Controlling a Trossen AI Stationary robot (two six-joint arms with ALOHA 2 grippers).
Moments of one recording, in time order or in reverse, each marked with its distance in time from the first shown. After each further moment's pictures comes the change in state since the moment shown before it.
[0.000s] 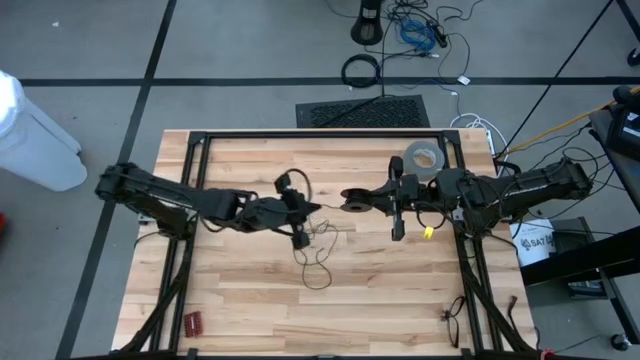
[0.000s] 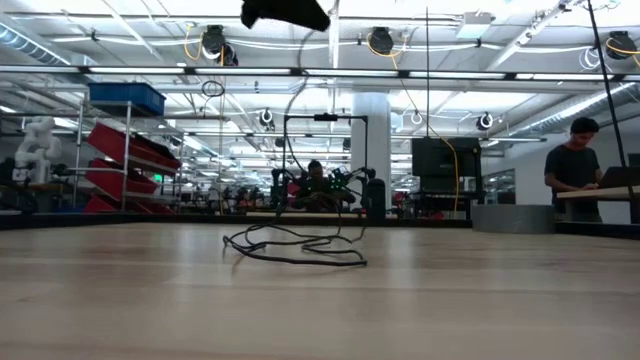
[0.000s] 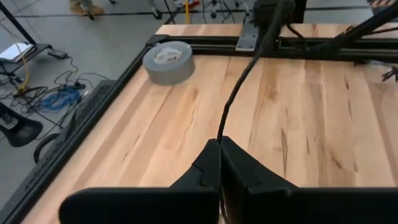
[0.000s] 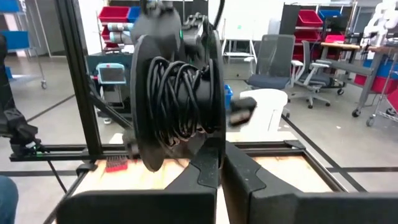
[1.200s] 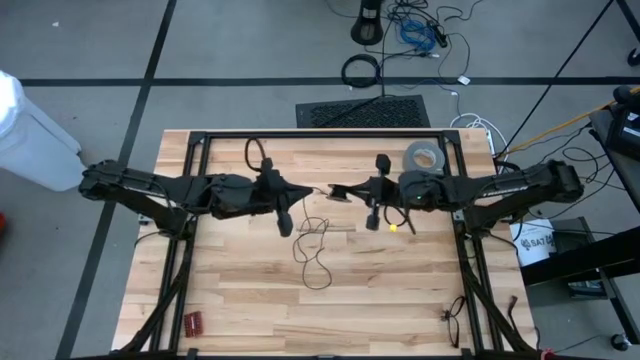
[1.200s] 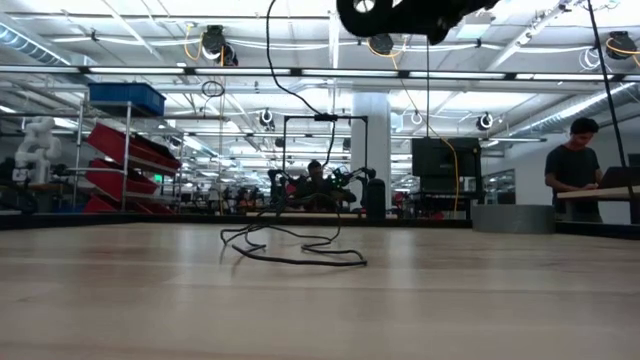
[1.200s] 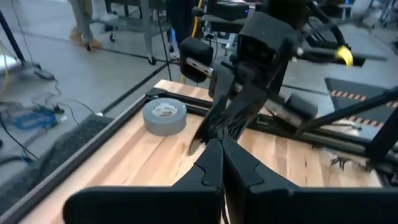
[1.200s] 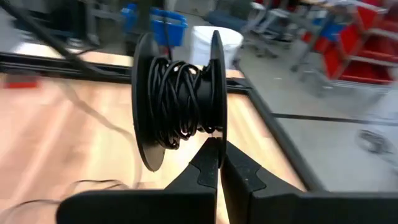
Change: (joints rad) left arm 0.019 -0.185 0.000 0.083 0.042 -0.078; right arm -0.113 0.157 0.000 -0.127 0.100 -0.138
